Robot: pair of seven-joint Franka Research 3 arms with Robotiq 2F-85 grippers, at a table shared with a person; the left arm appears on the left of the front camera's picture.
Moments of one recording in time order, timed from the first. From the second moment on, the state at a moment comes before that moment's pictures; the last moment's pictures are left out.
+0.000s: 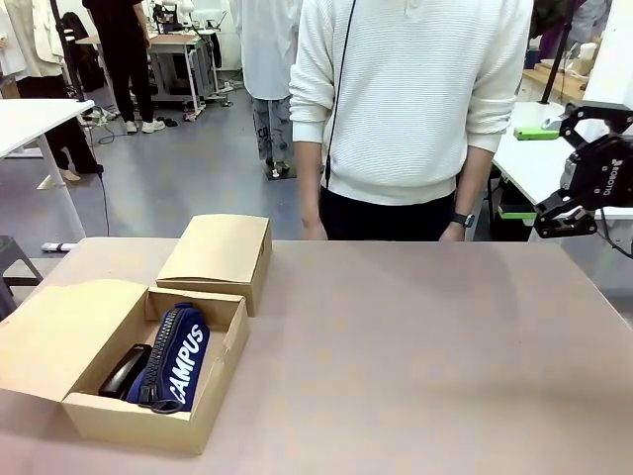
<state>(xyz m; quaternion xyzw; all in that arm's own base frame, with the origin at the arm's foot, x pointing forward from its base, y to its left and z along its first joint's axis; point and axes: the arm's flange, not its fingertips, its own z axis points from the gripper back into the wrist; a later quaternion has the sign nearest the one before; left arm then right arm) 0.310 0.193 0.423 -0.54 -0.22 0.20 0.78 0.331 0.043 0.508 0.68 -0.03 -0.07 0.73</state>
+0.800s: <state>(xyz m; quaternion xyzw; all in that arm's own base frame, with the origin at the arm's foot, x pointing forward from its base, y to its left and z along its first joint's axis) 0.382 0.118 0.435 -0.32 -0.51 -0.17 0.78 0.331 0.043 0.509 0.68 -0.03 -0.07 0.73</state>
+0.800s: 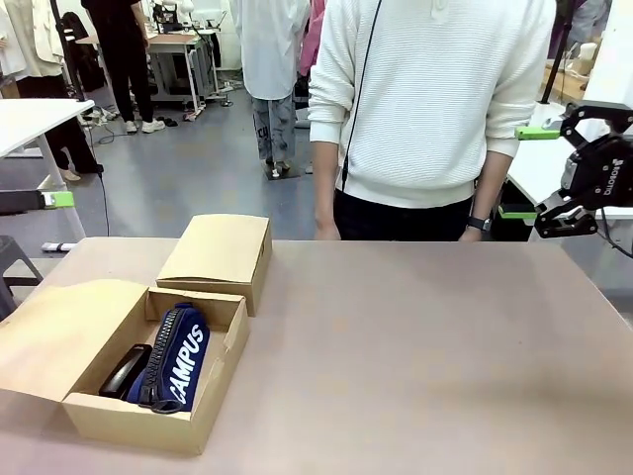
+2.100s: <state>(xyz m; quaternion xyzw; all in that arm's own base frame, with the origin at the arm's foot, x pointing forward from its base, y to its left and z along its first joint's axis) 0.370 0.200 0.389 -0.29 -0.43 -0.41 0.75 0.331 0.043 0.509 0.68 -0.03 -0.07 0.73</state>
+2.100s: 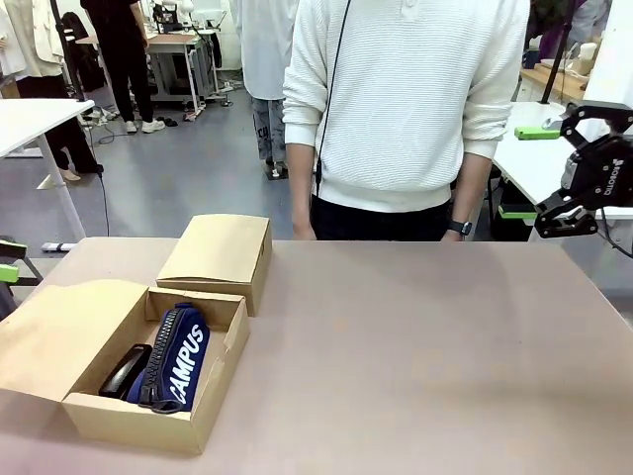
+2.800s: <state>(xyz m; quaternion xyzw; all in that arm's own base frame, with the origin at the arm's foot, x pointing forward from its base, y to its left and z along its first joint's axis) 0.435 0.259 0.298 -0.22 -0.38 -0.45 0.78 0.331 0.043 0.509 0.68 -0.03 -0.07 0.73</state>
